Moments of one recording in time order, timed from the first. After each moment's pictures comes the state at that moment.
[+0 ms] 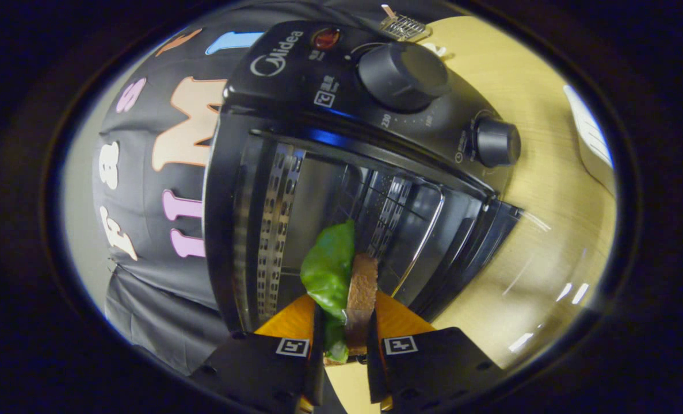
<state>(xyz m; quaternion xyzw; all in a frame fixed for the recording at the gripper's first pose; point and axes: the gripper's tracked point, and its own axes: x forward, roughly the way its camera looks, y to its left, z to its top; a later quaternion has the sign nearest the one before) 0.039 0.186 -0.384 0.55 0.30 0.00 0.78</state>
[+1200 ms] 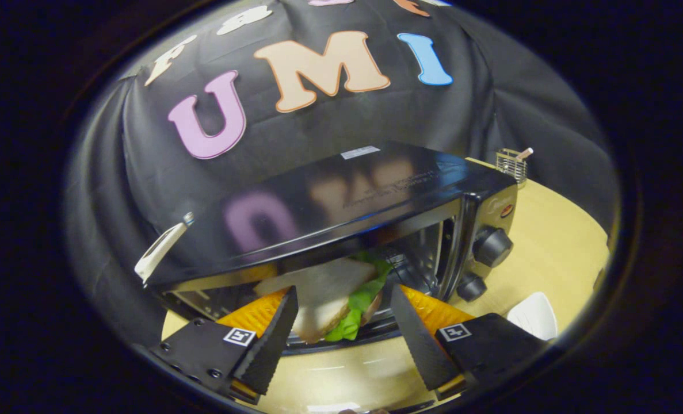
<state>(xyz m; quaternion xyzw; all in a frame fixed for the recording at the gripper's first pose) 0.016 0.157 -0.346 0.10 0.28 0.01 0.96</state>
